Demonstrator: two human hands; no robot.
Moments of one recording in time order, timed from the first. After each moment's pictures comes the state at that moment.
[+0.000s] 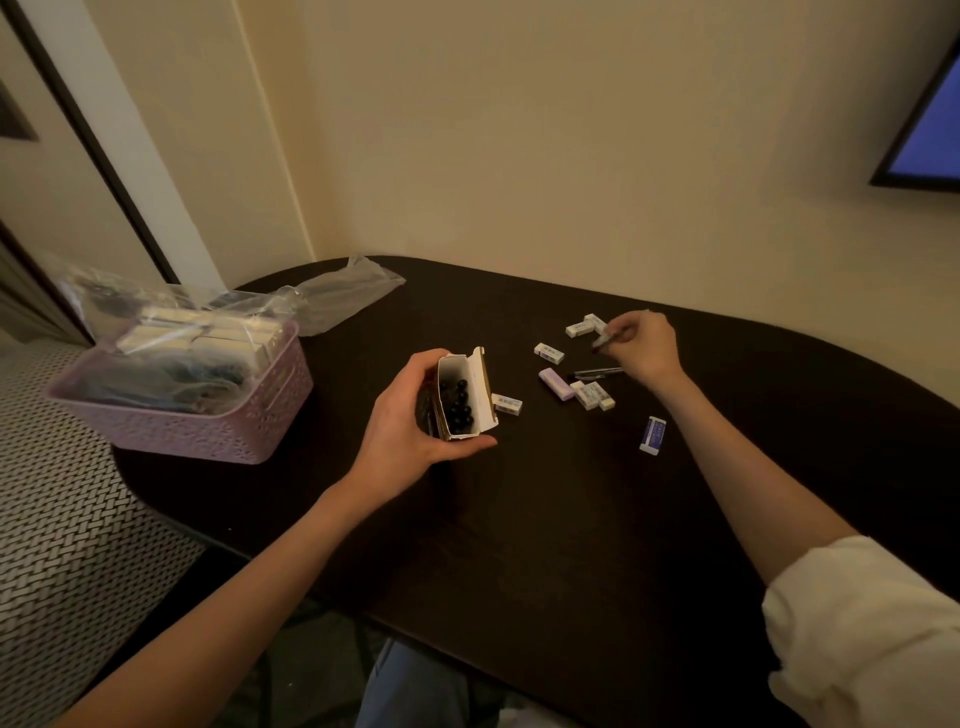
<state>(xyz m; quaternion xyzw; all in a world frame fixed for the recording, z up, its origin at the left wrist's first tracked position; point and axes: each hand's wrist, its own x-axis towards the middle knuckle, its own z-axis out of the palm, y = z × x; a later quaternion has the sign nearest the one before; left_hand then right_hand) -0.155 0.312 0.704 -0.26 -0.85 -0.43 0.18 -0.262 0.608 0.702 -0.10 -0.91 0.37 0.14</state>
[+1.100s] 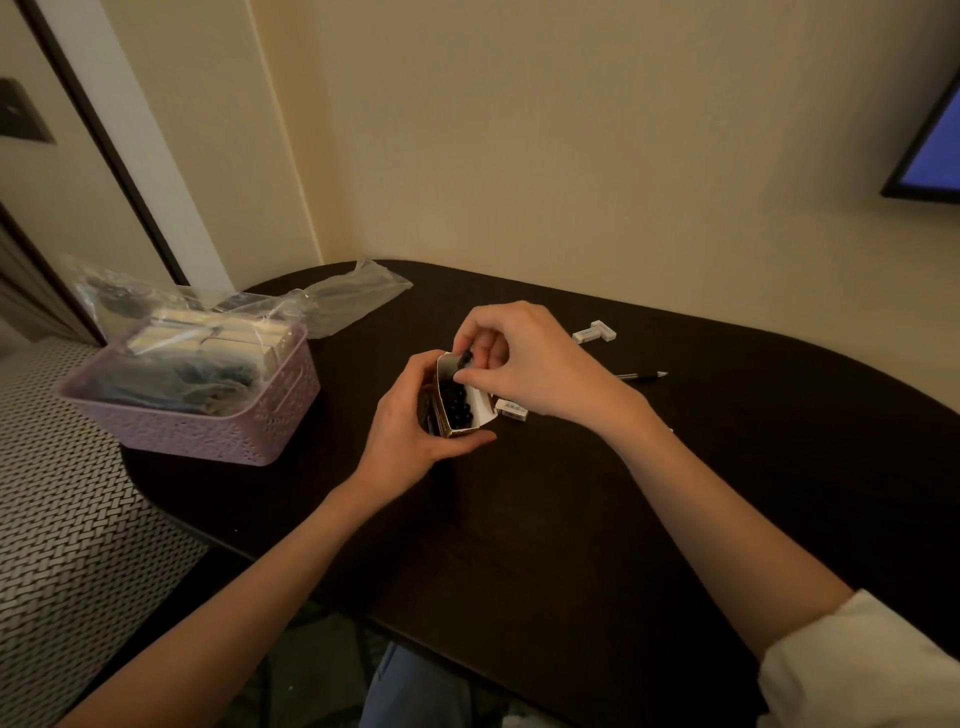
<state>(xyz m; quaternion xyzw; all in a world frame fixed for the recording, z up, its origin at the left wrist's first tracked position) -0.159 0.310 0.703 -0.24 -0.83 -0.47 0.18 -0.159 0.474 0.800 0.27 -0.91 0.32 0.06</state>
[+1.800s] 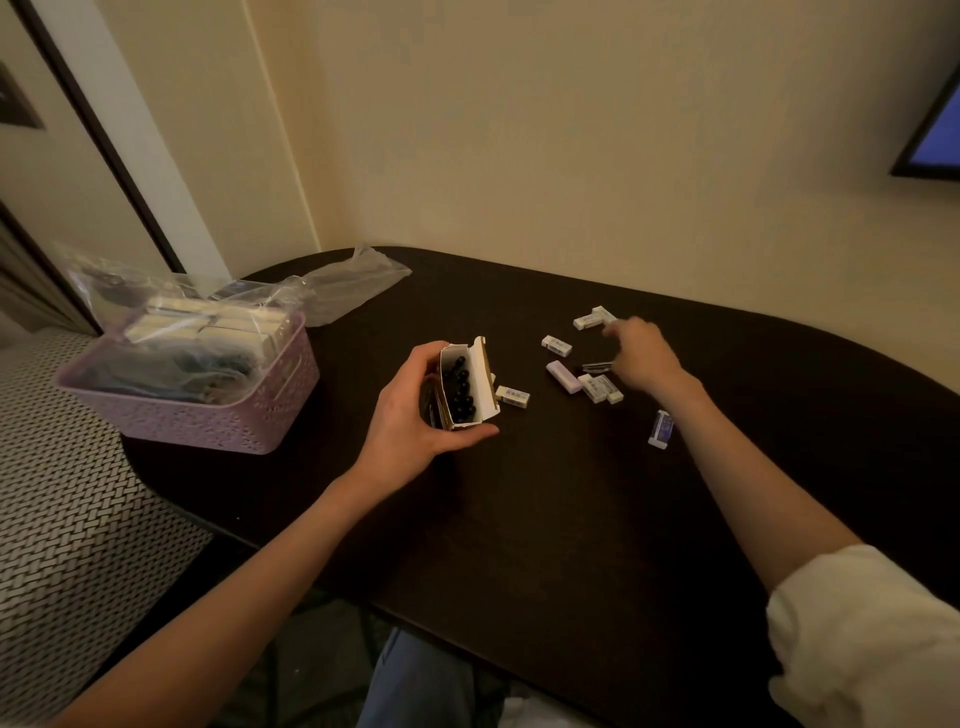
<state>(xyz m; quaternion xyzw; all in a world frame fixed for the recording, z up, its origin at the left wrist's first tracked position) -0.156 0.310 0.700 -0.24 -0.84 -0.46 0.16 -0.251 0.593 0.708 -0.06 -0.99 0.15 0.02</state>
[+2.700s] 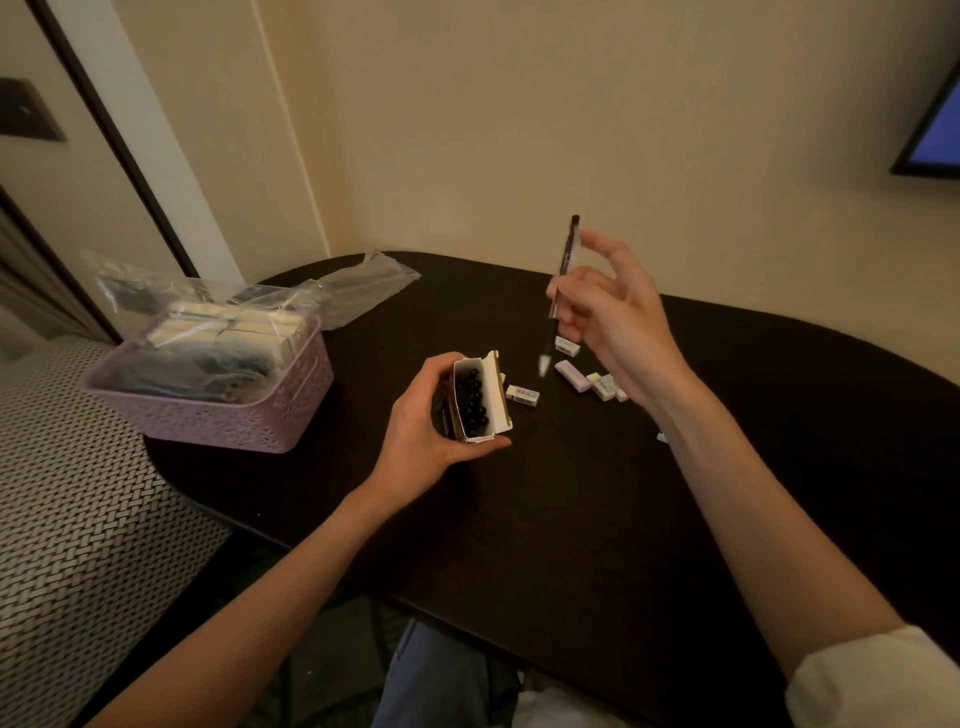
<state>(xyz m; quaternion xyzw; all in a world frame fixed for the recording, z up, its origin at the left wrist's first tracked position) -0.140 0.308 0.699 -0.25 -0.83 -0.48 0.16 -0.153 0.512 0.796 0.13 -0.62 0.77 0.07</state>
